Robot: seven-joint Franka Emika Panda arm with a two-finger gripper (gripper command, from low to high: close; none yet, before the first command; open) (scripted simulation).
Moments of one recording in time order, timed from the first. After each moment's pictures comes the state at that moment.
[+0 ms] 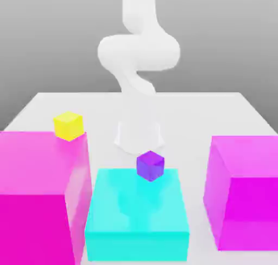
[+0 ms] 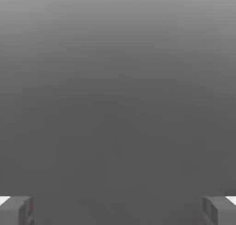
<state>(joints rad) 0.02 -0.74 0.04 -2.33 -0.04 2.36 0.76</state>
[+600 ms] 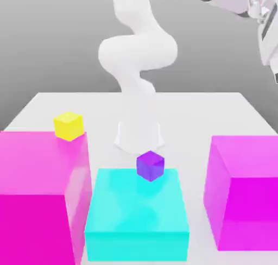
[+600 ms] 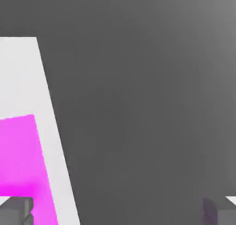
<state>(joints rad) 0.45 -0.39 0.13 -2.55 -0.21 2.68 -0.02</state>
